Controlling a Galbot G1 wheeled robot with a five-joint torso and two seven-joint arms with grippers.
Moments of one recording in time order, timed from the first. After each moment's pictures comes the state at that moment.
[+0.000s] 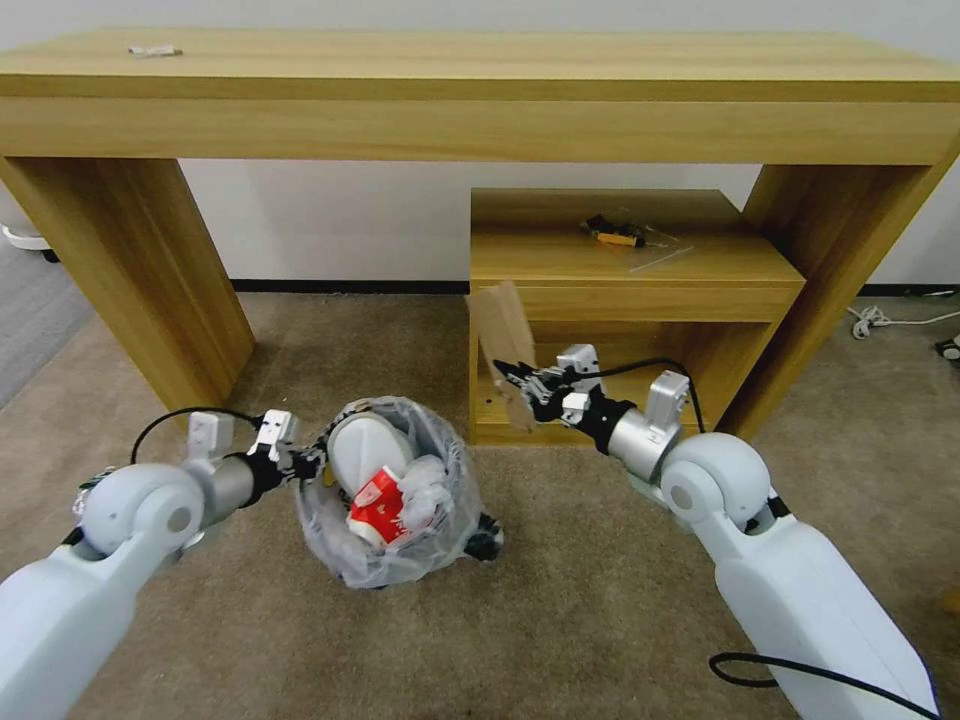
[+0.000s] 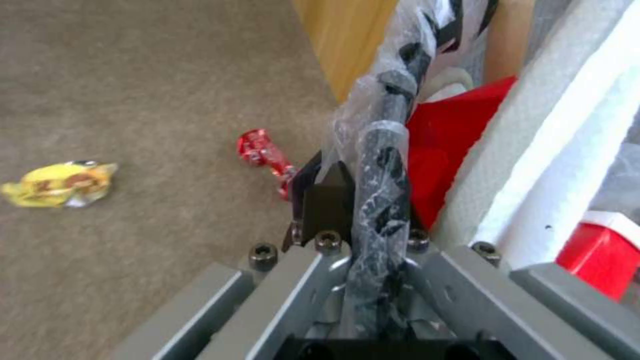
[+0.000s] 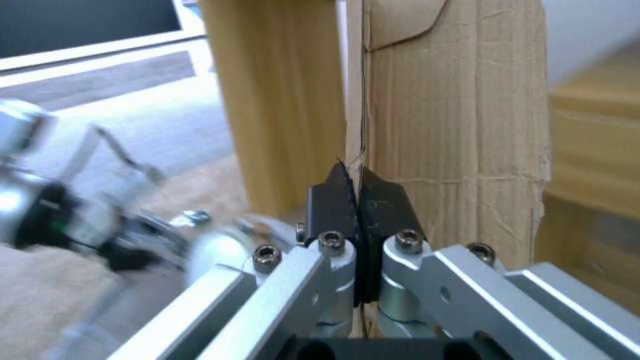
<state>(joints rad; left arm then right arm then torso) 0.98 -0.74 -0.30 -1.85 -1.02 0.74 0.01 -0.81 1.05 0.12 1.97 0.70 -0.44 -0.30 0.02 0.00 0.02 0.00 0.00</state>
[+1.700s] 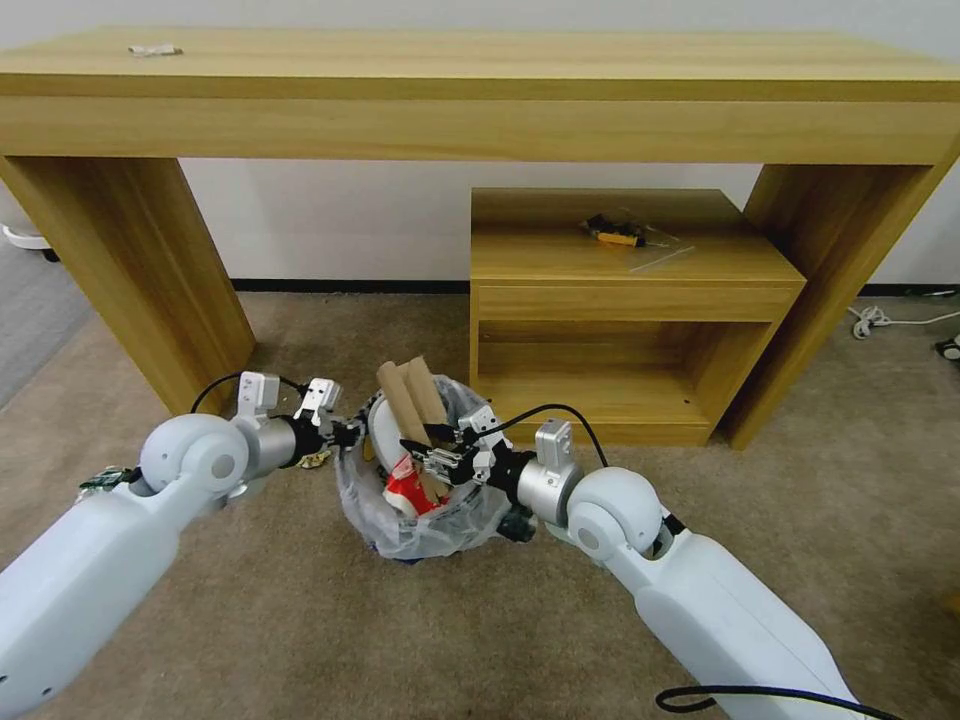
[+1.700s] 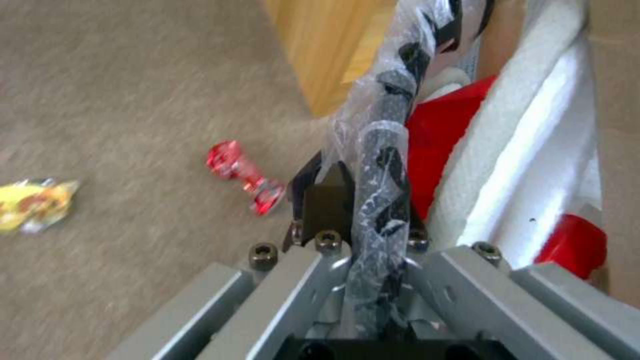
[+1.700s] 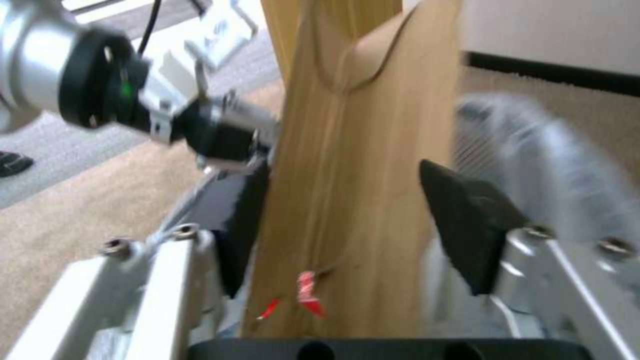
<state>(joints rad) 0.87 -0.68 -0.20 -1.81 -1.14 0.74 0.00 -0.80 1.11 -0.13 1.92 0.68 -0.48 -0.15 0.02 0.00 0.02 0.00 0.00</state>
